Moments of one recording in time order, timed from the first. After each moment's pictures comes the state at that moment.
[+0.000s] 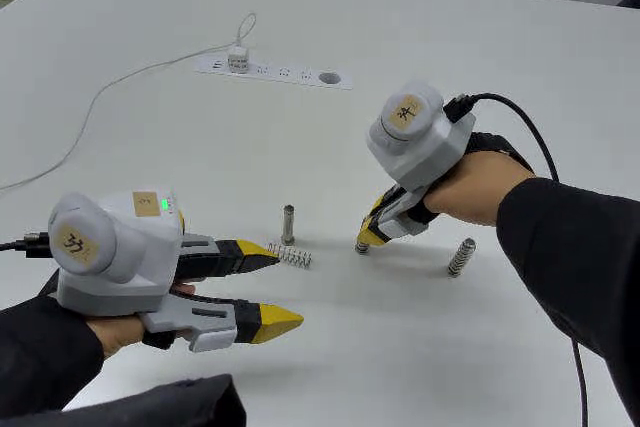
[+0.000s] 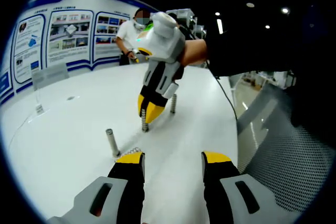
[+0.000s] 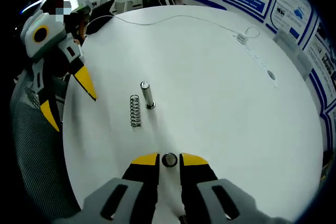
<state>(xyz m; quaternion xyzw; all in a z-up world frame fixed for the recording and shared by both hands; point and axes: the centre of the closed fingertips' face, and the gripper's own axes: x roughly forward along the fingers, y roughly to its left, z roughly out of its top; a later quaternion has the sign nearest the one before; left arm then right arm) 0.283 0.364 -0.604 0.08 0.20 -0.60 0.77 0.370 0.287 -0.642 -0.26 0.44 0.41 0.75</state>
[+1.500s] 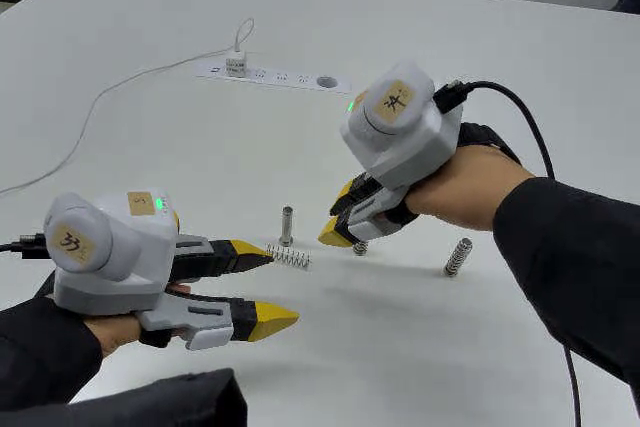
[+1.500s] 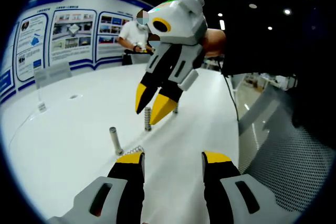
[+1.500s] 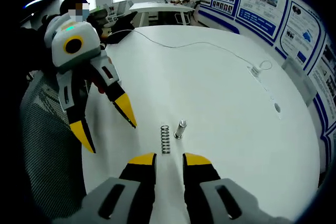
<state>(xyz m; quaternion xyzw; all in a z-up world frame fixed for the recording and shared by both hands) 0.286 0.368 -0.604 0.07 0.20 -0.59 0.78 0.351 0.339 -0.608 -0.28 0.37 0.47 0.75</state>
